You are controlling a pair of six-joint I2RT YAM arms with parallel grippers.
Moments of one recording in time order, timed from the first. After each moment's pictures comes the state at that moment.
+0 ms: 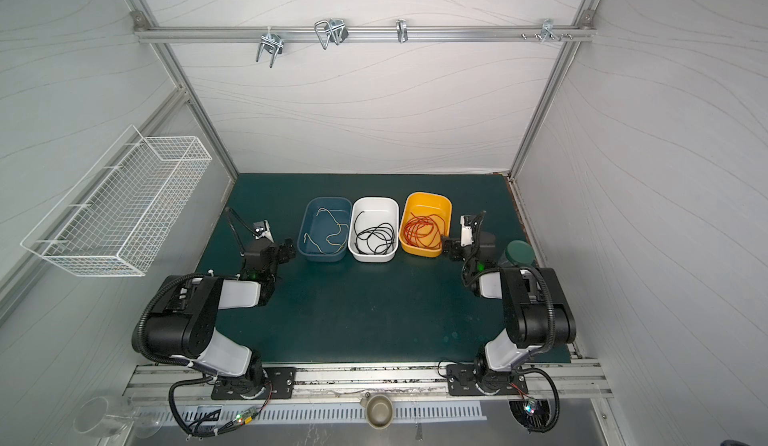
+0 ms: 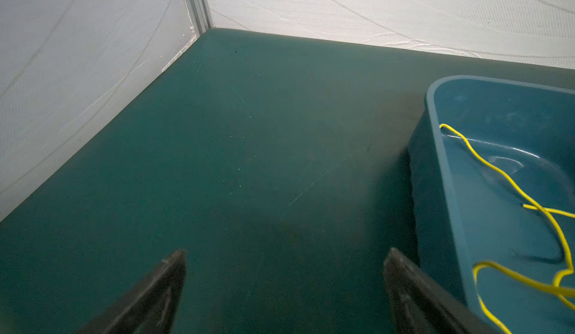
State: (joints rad) left arm -0.03 1.55 0.39 0.74 -0.30 -0.12; right arm 0.07 1.57 0.45 0.69 -0.17 0.01
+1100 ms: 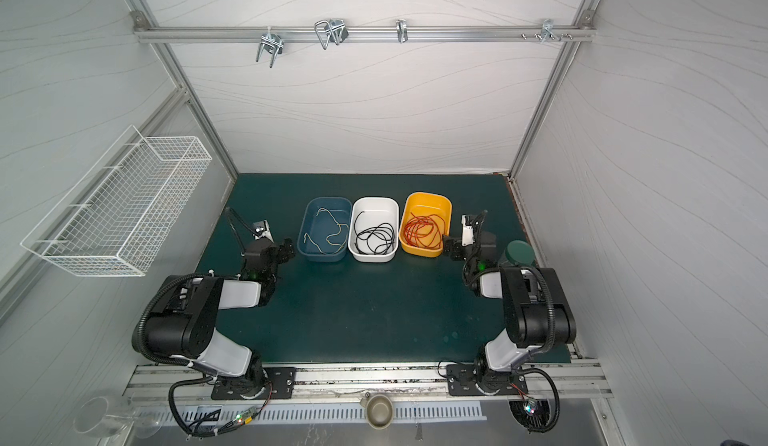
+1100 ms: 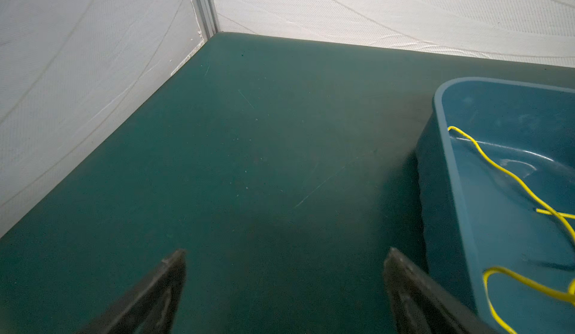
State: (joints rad) left arm -0.04 1.55 0.39 0.74 -0.32 -0.11; right arm 0.05 1.57 0.45 0.69 -0.18 0.01
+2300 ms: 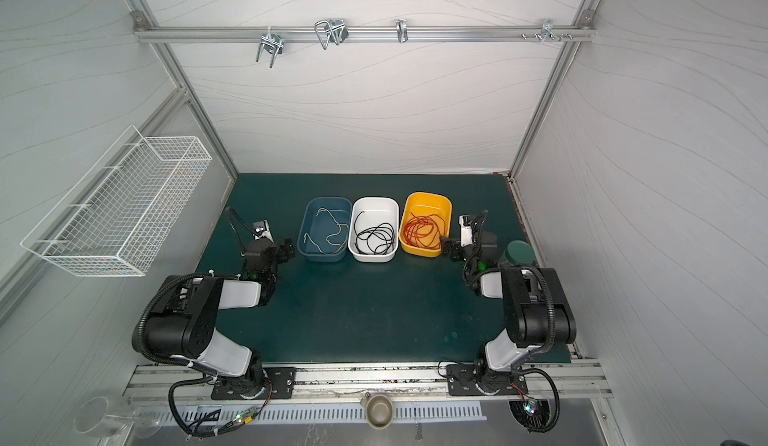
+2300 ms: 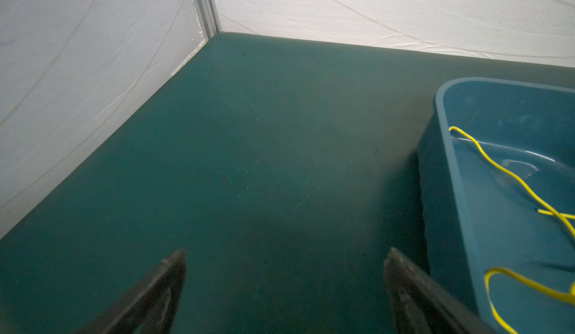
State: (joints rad) left arm -0.04 1.55 0.39 0.74 -0.33 -0.11; right arm 0.04 1.57 0.45 0.69 -0.26 -0.01
